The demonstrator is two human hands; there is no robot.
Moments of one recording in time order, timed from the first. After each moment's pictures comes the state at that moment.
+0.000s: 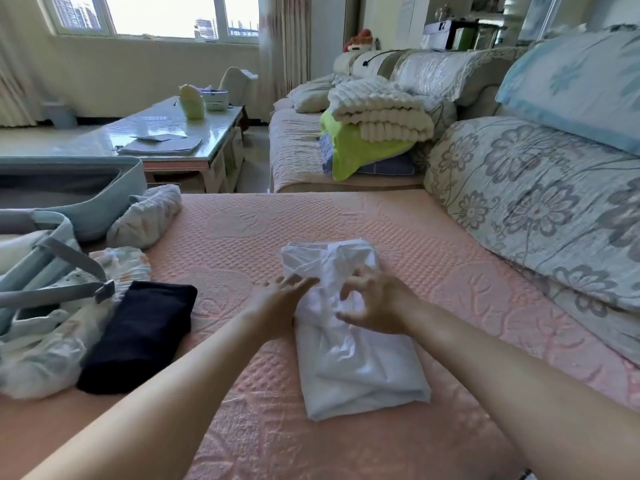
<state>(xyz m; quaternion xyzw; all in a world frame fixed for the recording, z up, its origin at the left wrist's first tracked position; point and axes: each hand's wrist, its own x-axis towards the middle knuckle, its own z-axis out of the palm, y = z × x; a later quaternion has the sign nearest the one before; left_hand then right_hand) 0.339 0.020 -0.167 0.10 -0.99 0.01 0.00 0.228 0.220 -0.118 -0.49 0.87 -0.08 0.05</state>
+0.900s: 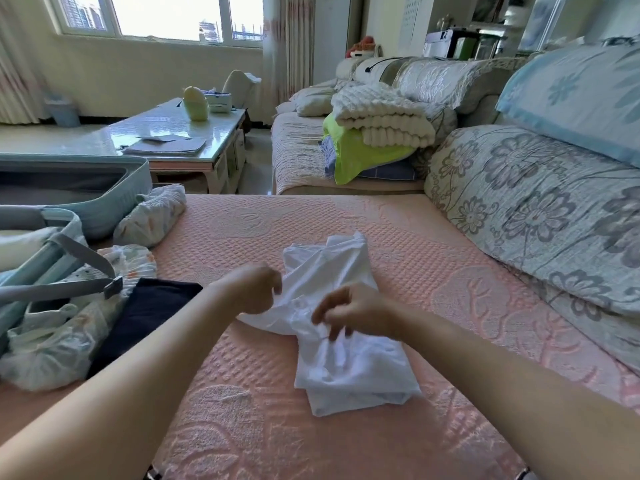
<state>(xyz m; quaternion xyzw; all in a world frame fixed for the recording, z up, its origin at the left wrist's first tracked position) 0.364 -0.003 -0.109 0.18 -0.98 -0.04 -0.07 0.268 0.207 -0.103 -0.43 0.76 -0.34 0.35</state>
